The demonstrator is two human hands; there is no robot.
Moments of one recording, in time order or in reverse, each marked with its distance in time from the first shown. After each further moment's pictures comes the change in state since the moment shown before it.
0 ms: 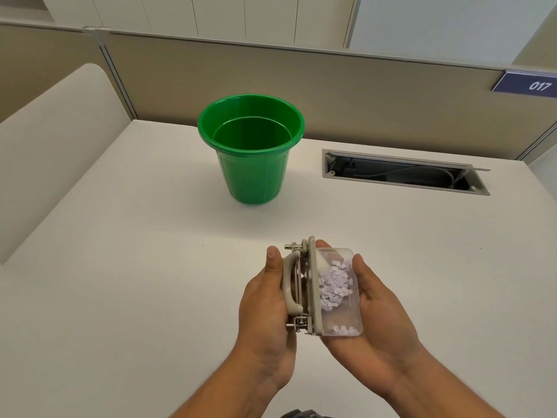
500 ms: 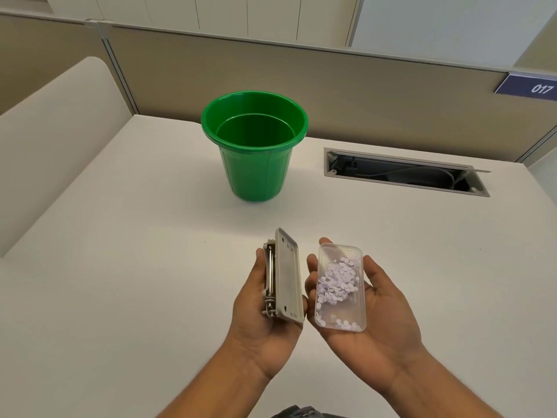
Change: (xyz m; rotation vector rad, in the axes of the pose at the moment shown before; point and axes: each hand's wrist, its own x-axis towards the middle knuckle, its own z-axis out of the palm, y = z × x) left_hand 0.009 0.003 -0.018 -0.486 -0.126 -0.312; right_hand 0.002 0.000 0.001 0.151 -0.060 0.075
